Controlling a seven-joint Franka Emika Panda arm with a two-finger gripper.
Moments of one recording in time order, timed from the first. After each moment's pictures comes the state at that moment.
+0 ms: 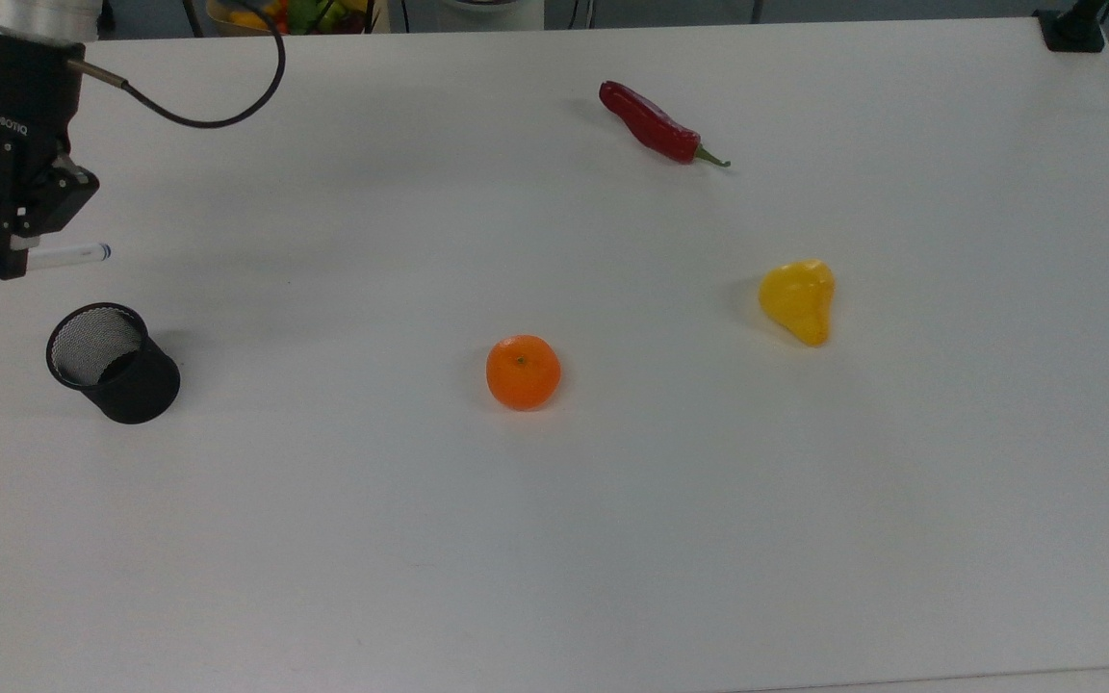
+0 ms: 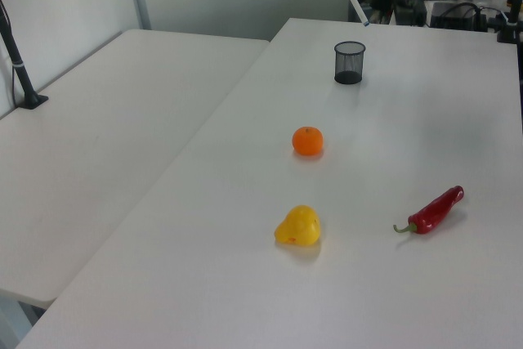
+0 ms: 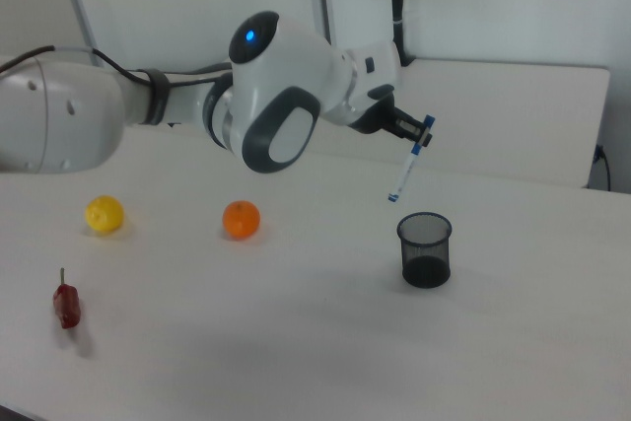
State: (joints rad) arm -0.08 0.33 -0.27 -1.69 0.14 2.85 -0.05
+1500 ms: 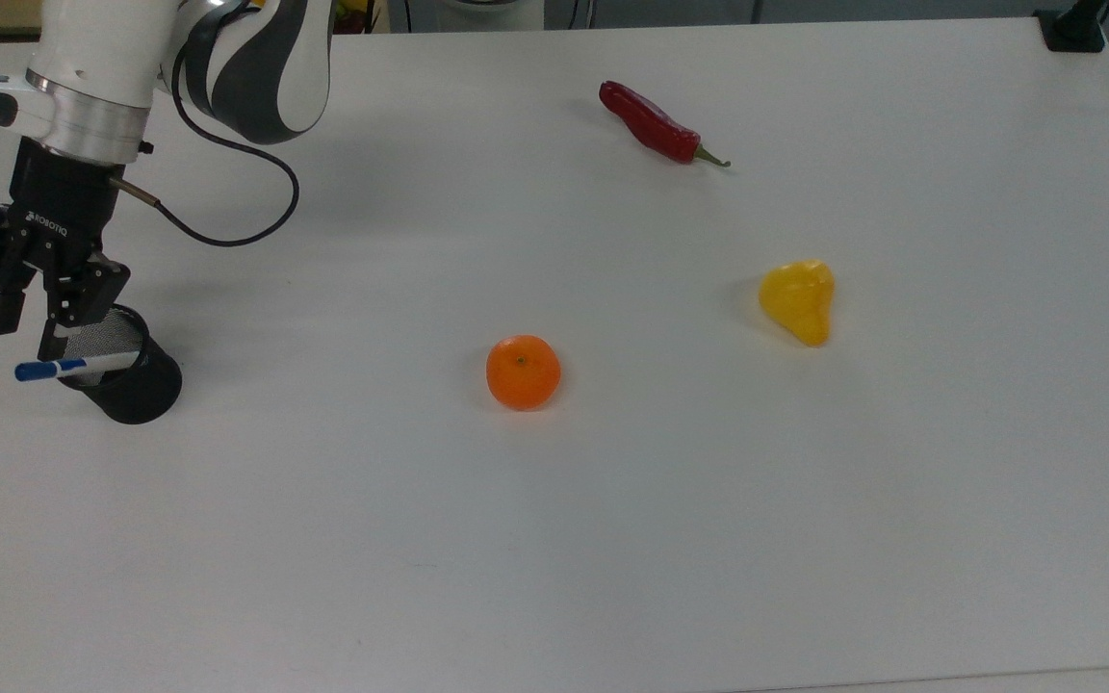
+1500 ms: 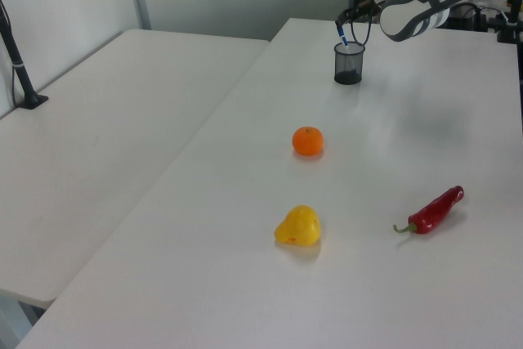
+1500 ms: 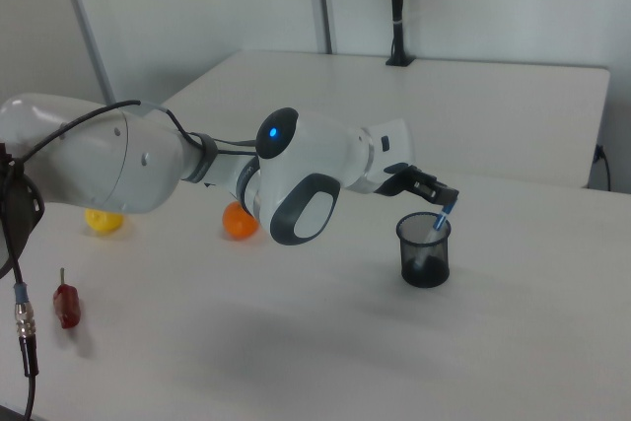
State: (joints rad) arm -0.09 0.52 -0.27 -1.74 0.21 3.15 -0.05
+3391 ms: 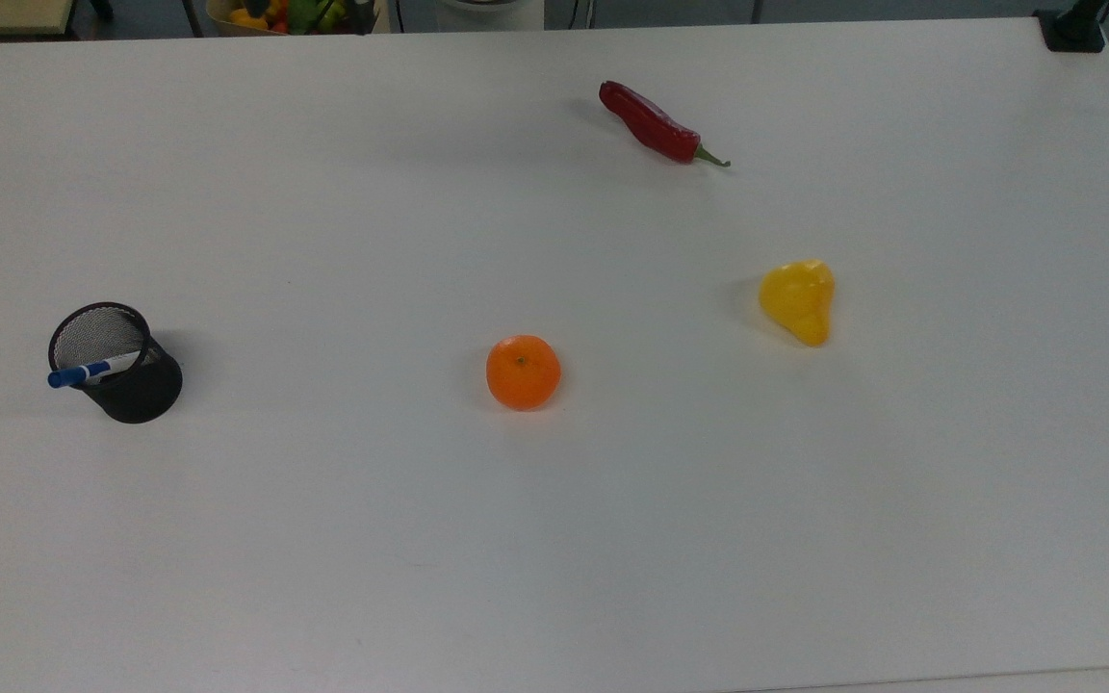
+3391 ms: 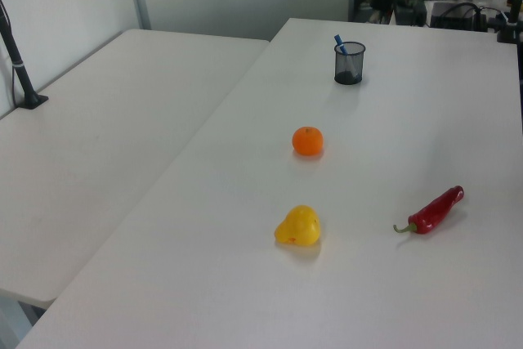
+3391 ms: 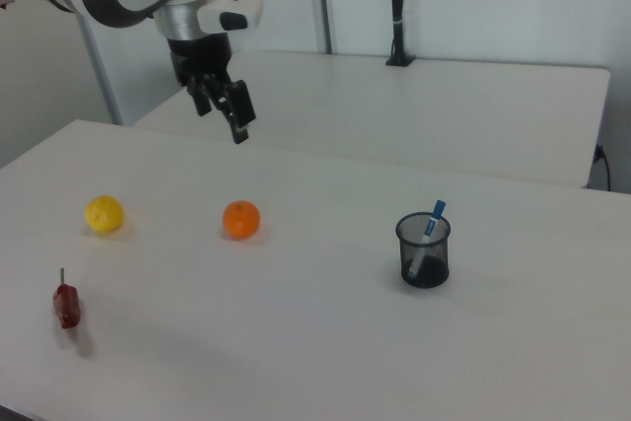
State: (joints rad) arm -0.07 -0.03 -0.05 -1.63 0.13 1.76 0.14
